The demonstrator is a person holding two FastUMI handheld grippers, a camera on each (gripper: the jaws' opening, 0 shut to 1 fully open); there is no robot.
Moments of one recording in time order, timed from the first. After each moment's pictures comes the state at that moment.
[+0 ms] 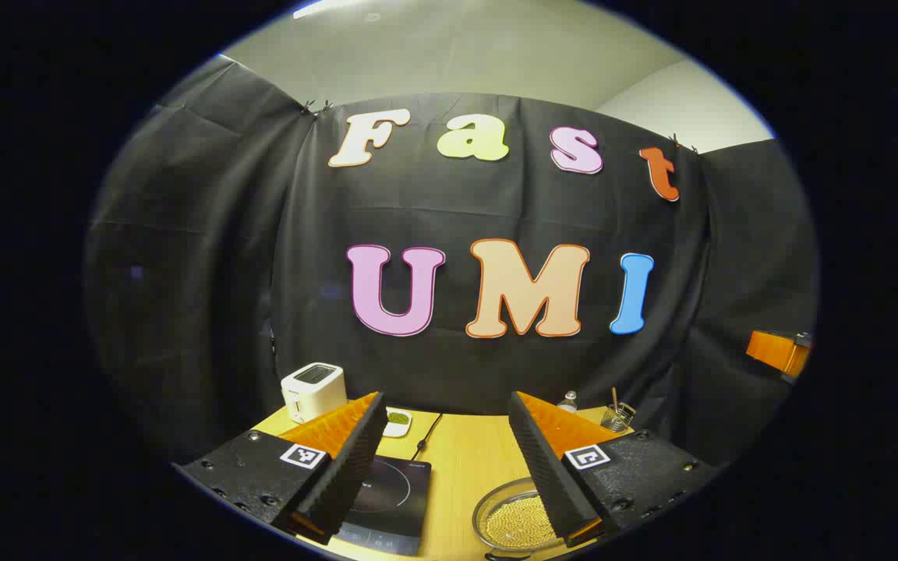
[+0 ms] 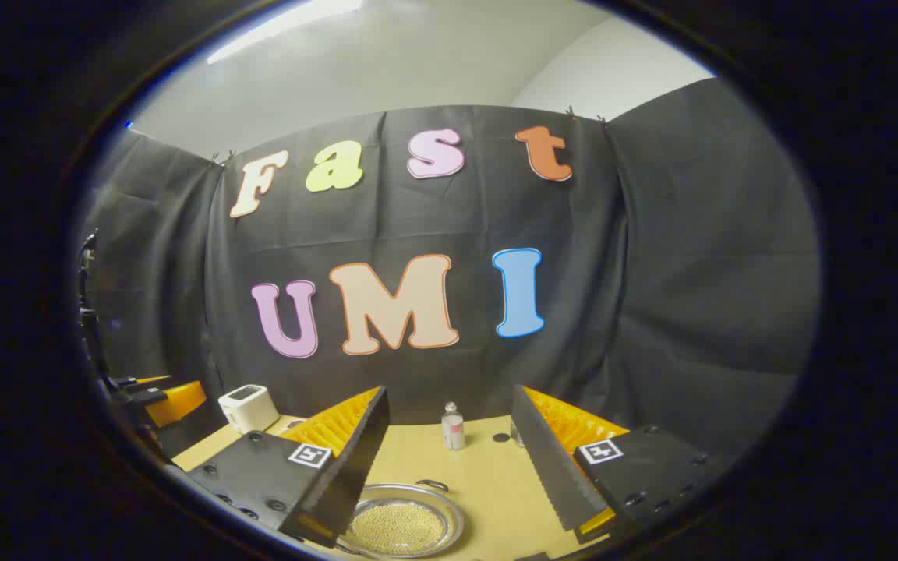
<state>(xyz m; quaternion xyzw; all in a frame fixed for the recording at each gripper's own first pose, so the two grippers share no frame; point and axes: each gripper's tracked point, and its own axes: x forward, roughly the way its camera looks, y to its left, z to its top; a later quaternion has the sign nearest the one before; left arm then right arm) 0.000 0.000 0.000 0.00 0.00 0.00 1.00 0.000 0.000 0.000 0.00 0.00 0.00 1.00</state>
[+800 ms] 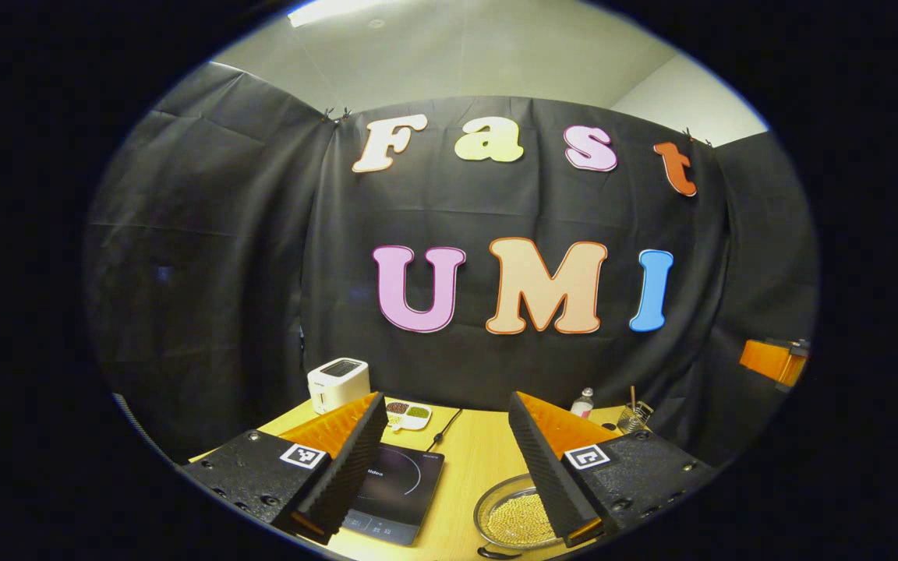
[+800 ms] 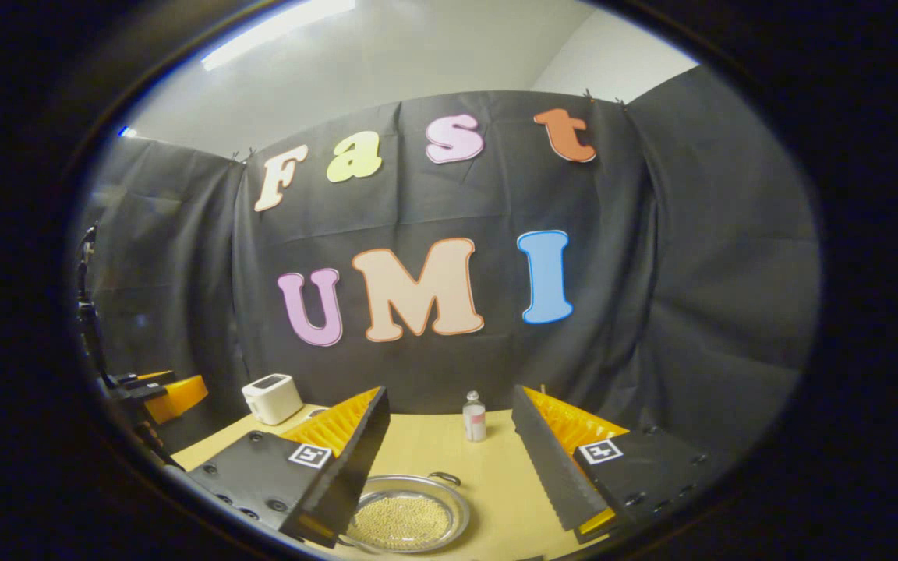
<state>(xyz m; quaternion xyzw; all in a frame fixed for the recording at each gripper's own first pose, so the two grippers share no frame) -0.032 -0.007 -0.008 0.01 -0.01 0.06 1.00 0.017 -0.003 -0.030 0.01 0.03 0.07 1.00</state>
